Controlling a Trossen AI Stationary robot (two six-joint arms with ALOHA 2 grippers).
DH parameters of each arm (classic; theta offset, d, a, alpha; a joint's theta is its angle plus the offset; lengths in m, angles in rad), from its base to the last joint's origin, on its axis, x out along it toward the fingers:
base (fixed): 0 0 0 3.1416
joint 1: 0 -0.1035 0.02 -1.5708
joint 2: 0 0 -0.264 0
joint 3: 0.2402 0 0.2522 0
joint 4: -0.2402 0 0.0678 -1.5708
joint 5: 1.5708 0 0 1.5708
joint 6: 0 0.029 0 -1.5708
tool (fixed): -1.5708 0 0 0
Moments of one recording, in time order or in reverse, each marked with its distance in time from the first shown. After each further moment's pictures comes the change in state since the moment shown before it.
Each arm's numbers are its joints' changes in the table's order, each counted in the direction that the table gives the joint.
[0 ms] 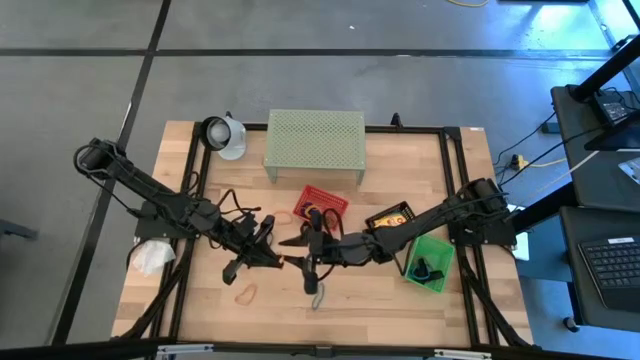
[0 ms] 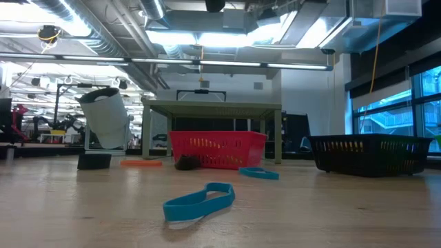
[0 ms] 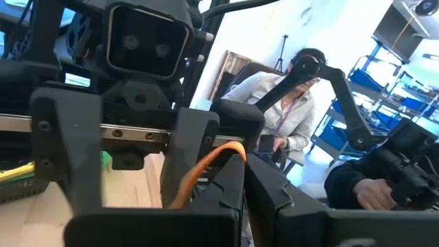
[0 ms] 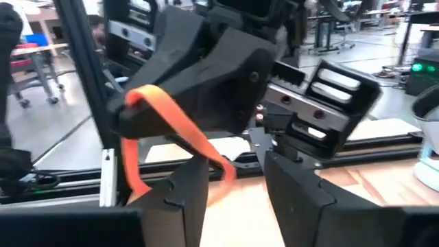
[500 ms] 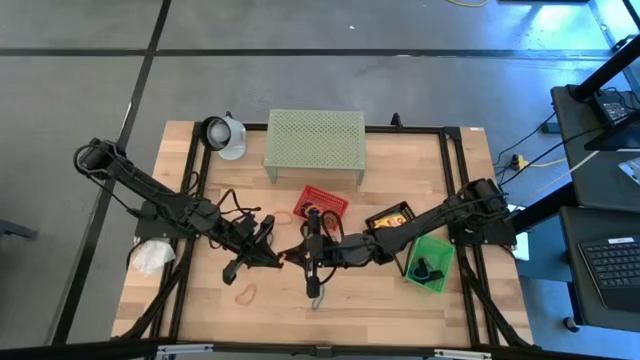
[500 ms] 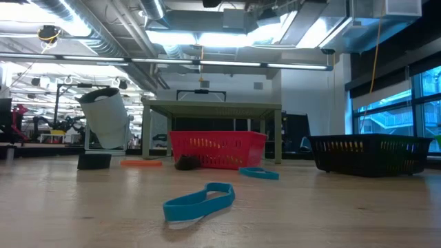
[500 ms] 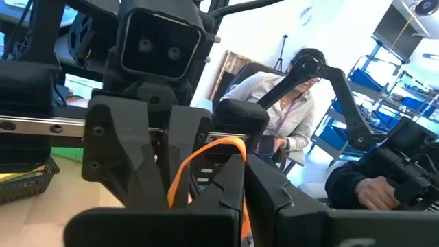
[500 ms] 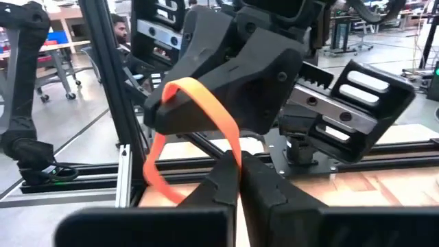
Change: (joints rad) left arm 0.000 0.000 0.000 0.000 0.000 0.002; right arm -0.003 0.000 0.000 0.006 0.053 -0.015
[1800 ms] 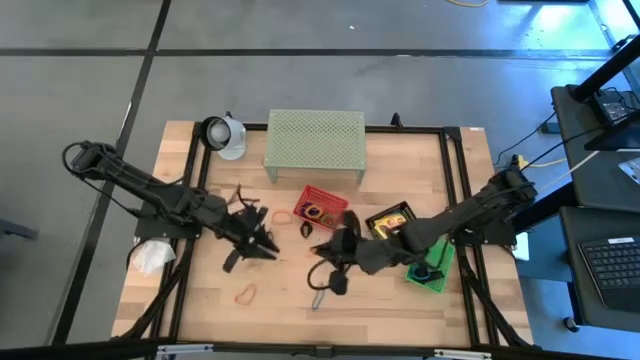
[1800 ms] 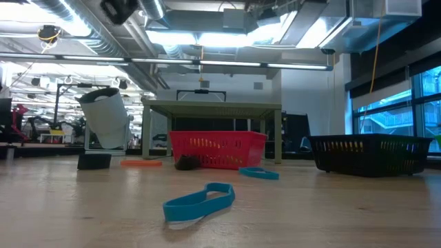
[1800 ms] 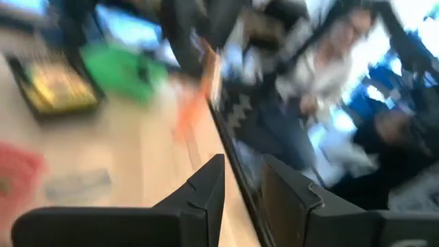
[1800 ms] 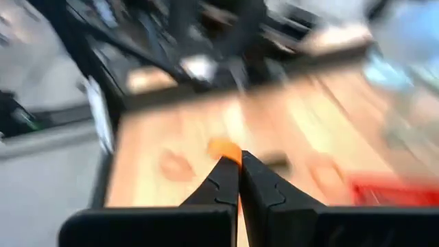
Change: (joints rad) left arm -0.094 0.114 0.005 -0.361 -0.070 -0.054; right arm -0.074 0.236 0.000 -0.635 -0.151 0.285
